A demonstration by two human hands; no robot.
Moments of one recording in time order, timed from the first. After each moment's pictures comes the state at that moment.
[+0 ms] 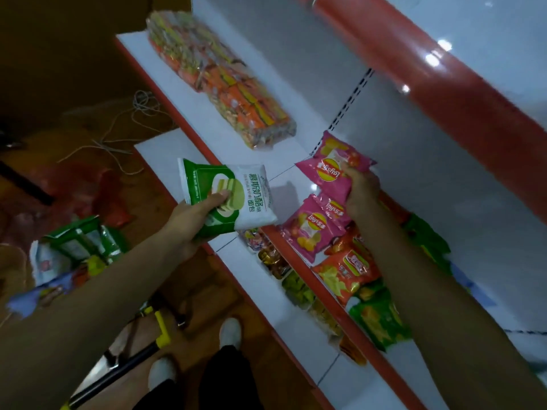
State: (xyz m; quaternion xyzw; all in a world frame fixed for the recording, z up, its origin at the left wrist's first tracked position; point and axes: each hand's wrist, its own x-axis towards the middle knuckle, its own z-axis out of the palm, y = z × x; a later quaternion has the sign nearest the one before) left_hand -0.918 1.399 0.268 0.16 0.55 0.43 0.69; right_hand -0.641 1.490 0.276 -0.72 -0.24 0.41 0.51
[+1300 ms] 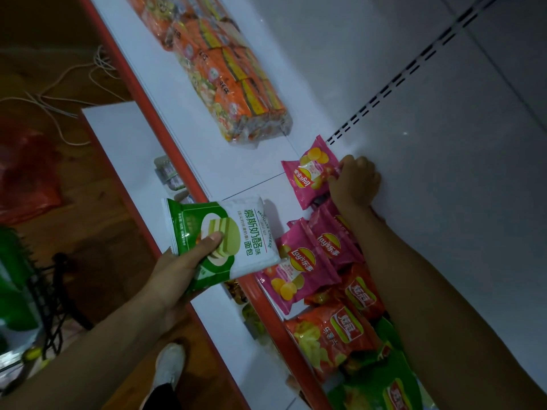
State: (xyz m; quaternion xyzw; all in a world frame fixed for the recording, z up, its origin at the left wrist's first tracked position) left_hand -0.839 1.434 0.161 0.06 0.50 0.46 0.73; right_hand -0.585 1.633 0.176 -0.74 -0.66 -0.15 0.02
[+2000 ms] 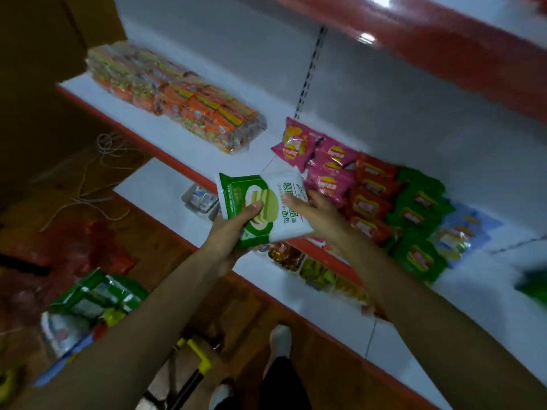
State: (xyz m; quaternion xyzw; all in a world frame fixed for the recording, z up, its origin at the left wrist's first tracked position) left_hand -0.884 1.398 0.254 0.25 0.46 0.35 0.77; right_hand -0.709 1.391 0.266 -0.66 -0.39 0.54 0.36
